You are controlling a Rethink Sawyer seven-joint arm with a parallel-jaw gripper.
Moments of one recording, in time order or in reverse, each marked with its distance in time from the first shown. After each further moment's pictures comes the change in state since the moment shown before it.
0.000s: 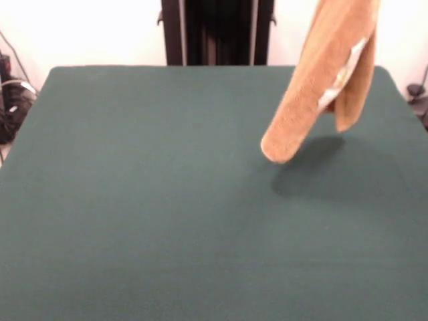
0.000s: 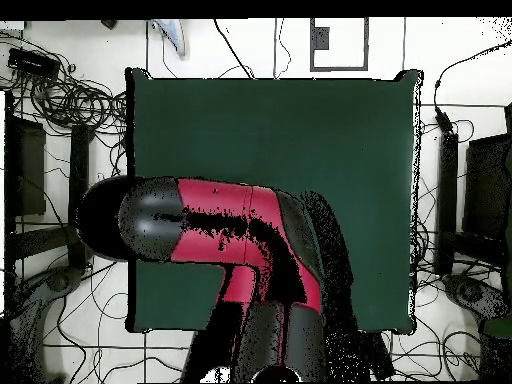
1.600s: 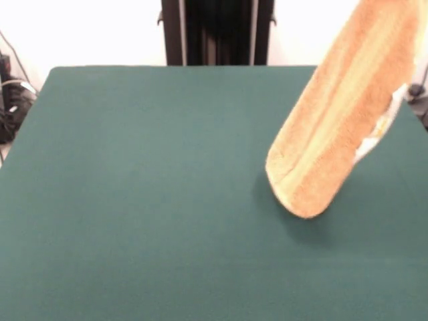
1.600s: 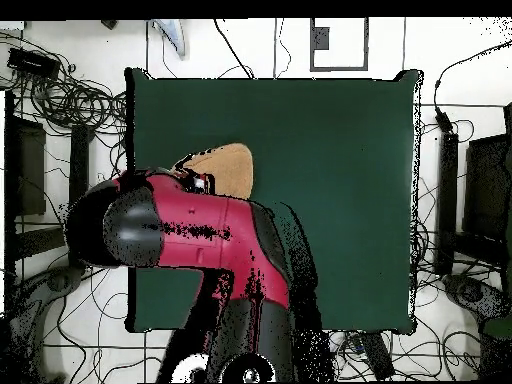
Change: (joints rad) arm 0.063 0.047 -0.012 0.065 0.083 -0.385 0.020
